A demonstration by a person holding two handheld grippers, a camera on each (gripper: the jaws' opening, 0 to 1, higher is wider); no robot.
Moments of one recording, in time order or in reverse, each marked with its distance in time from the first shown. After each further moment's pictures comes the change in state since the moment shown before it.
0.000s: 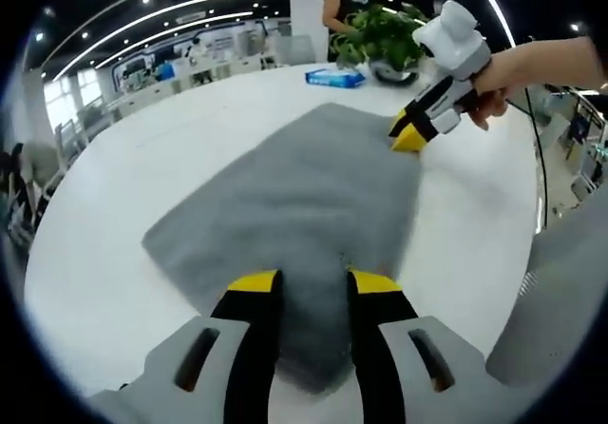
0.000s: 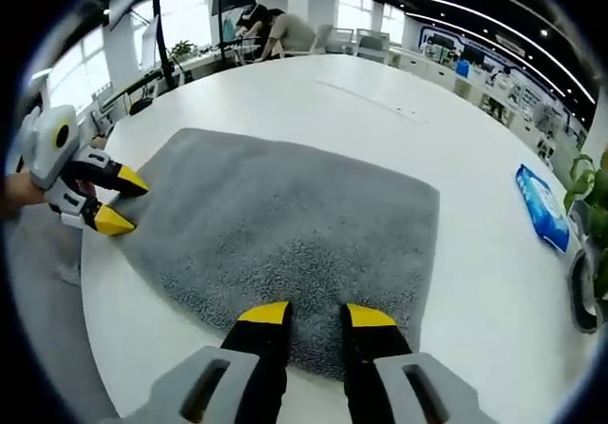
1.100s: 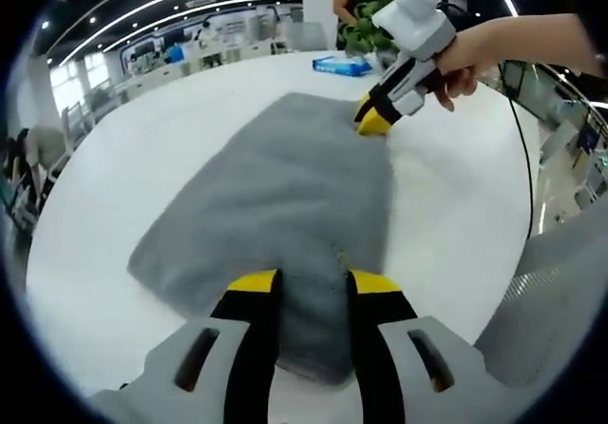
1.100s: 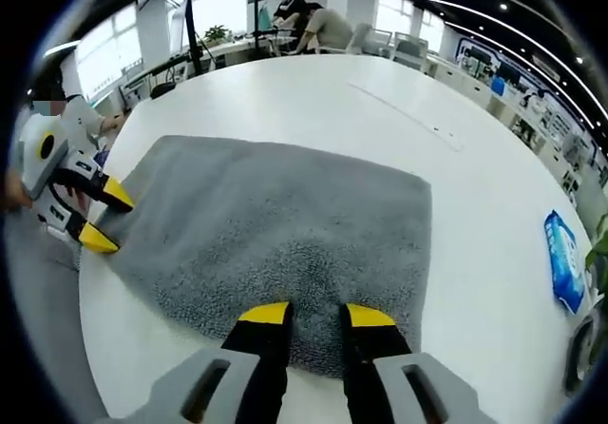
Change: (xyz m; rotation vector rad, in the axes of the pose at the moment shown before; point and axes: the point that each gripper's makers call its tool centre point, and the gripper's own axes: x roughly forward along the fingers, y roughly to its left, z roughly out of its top) left arm -0.008 -0.011 -0.011 -0.057 0.074 0.040; right arm 0.027 0.000 0.035 -0.136 0.015 0.098
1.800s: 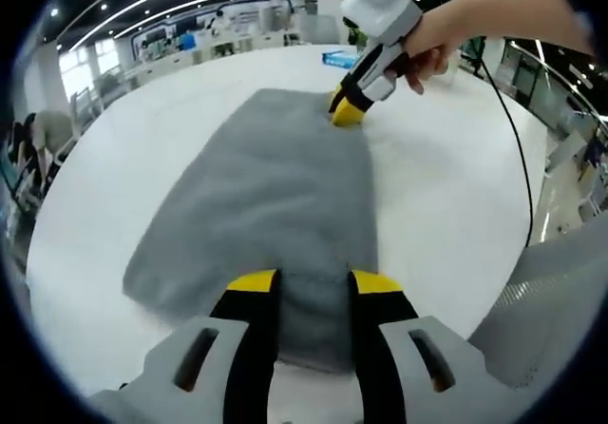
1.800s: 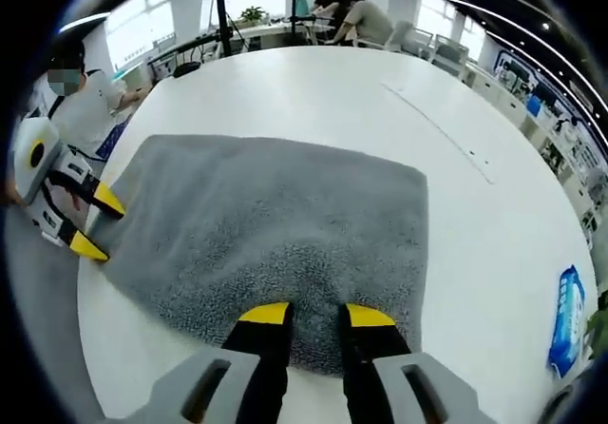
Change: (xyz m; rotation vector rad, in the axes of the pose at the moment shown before) left arm -0.004 -0.009 -0.005 -0.043 0.034 0.021; right arm 0.021 -0.001 0.032 -0.145 0.065 0.090
